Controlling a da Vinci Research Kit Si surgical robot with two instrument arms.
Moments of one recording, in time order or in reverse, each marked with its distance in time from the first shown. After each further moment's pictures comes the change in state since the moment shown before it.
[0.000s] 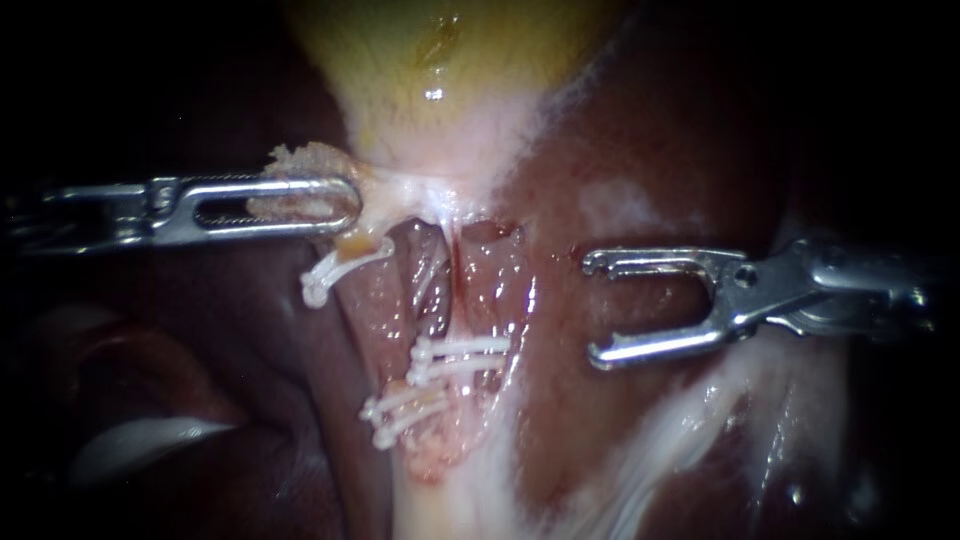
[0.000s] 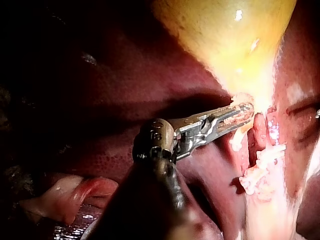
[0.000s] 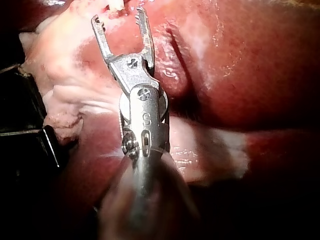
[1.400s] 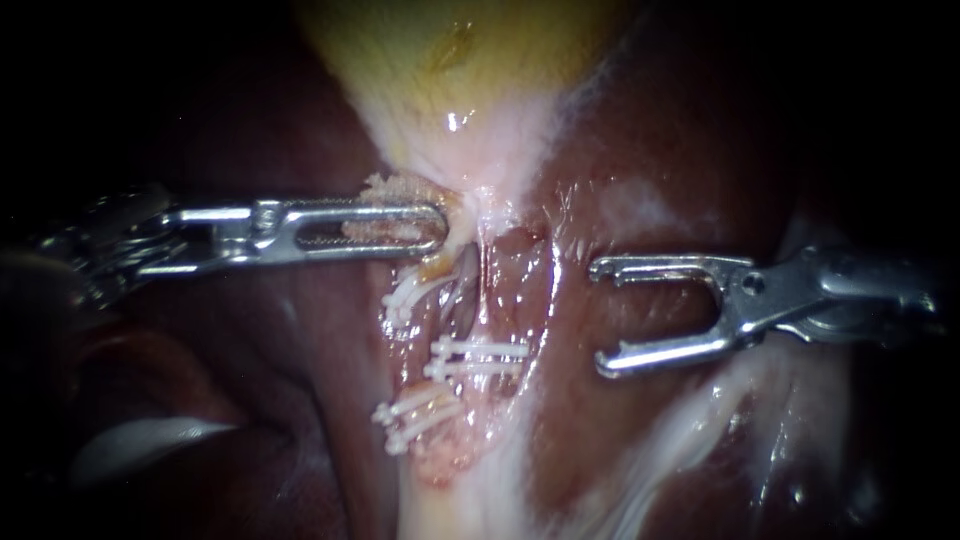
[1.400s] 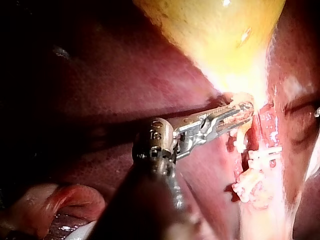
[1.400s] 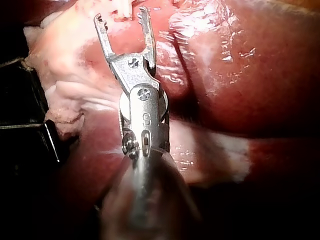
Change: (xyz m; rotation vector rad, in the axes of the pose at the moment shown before) right arm 0.000 -0.001 0.000 0.003 0.000 -0.008; left arm 0.004 0.004 0.009 -0.013 -0.001 0.025
